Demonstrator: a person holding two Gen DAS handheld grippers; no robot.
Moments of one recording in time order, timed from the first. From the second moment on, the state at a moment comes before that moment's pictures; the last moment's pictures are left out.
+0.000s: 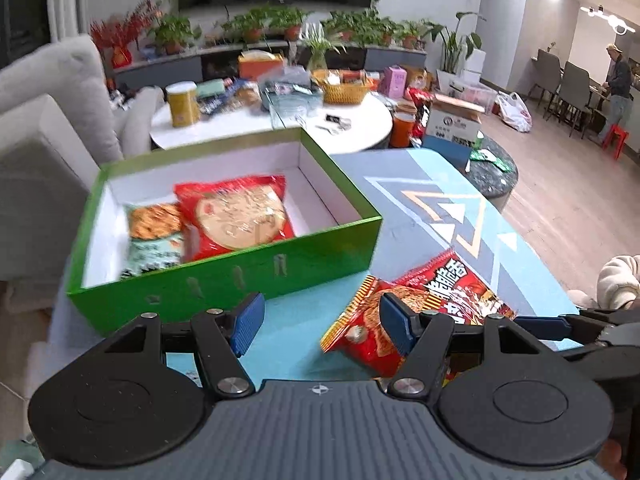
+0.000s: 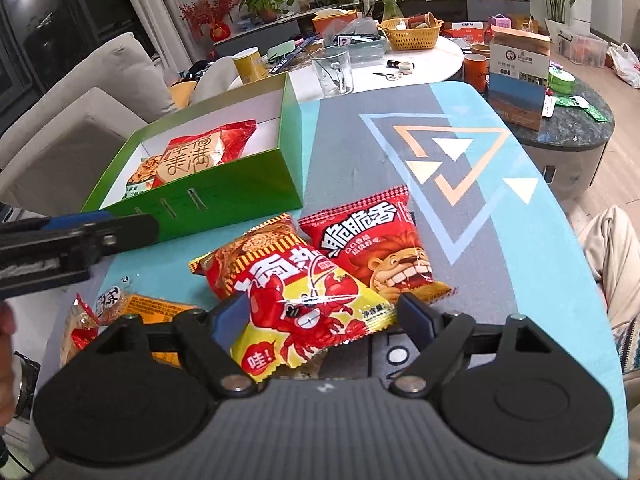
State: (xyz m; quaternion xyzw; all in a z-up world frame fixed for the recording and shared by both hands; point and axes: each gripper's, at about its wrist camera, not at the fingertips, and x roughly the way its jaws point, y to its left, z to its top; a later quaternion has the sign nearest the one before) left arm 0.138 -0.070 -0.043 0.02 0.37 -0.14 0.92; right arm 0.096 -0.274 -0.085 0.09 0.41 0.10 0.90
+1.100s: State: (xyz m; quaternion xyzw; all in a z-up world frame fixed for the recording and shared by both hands) left arm 0.139 -0.089 -0.087 0.05 0.39 -0.21 0.89; right arm 0.110 -0.279 -0.086 0.09 0.40 0.06 0.91
